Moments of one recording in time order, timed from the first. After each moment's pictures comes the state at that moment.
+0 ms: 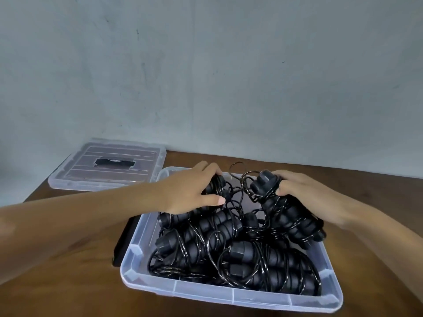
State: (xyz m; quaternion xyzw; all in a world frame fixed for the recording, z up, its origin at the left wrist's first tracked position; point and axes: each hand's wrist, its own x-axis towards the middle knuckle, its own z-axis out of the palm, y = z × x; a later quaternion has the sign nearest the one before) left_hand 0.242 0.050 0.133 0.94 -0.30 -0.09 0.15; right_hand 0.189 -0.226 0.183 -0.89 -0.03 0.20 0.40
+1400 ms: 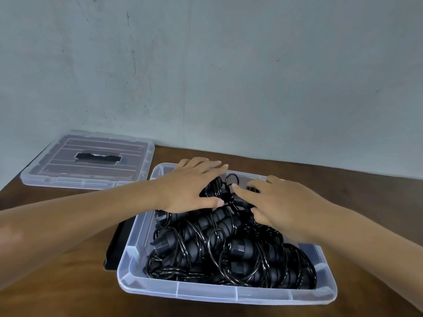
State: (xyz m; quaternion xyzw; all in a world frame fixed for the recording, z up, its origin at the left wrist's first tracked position) left_hand 0.259 0.051 0.111 0.92 -0.37 -0.08 0.09; right_hand 0.179 -0.175 0.181 -0.94 -0.25 0.11 -0.21
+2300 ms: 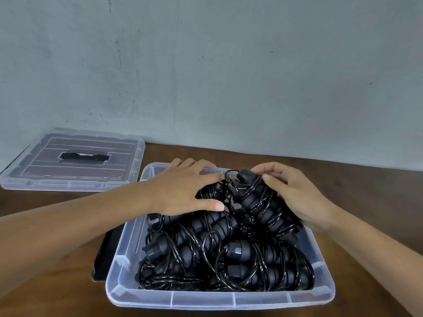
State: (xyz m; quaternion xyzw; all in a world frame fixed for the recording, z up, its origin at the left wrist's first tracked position) left_hand 0.261 0.046 0.116 0.91 -0.39 -0.10 0.05; right_hand 0.194 -0.215 0.152 -0.88 -0.01 0.04 0.46
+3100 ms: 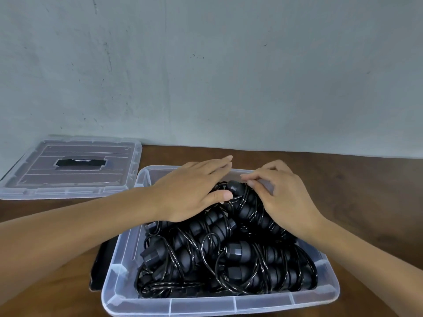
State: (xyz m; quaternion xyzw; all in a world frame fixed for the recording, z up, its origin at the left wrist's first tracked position) left_hand 0.252 0.030 0.126 0.89 -0.43 -0.07 0.10; right_hand 0.187 -0.198 0.130 -0.95 -0.04 -0.10 0.30
